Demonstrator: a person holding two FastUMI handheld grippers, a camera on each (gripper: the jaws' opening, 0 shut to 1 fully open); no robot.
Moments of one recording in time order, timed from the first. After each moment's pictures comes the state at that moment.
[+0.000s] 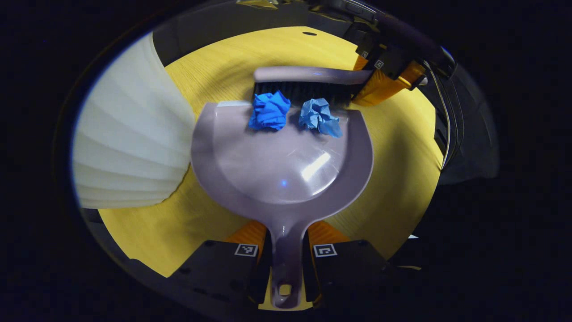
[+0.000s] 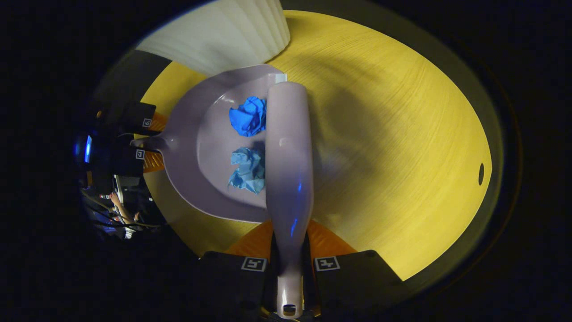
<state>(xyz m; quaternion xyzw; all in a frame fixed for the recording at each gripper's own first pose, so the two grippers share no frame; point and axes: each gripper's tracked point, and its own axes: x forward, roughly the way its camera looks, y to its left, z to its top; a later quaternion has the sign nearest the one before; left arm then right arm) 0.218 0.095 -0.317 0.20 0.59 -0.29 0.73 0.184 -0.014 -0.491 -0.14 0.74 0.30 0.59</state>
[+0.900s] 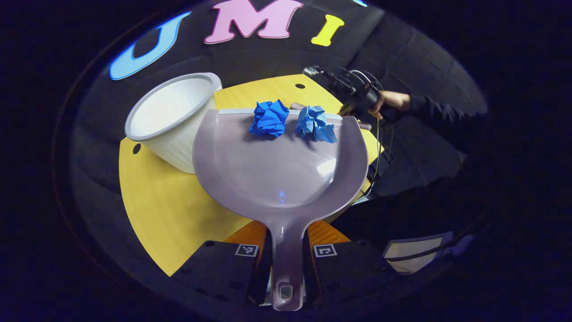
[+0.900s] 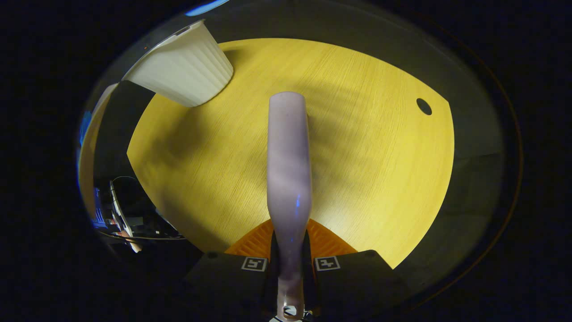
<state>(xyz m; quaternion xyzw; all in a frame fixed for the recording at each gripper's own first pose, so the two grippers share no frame) 0.086 0.119 -0.058 0.10 0.52 -0.24 0.81 0.262 -0.134 -0.603 -0.06 0.70 0.19 0.68</state>
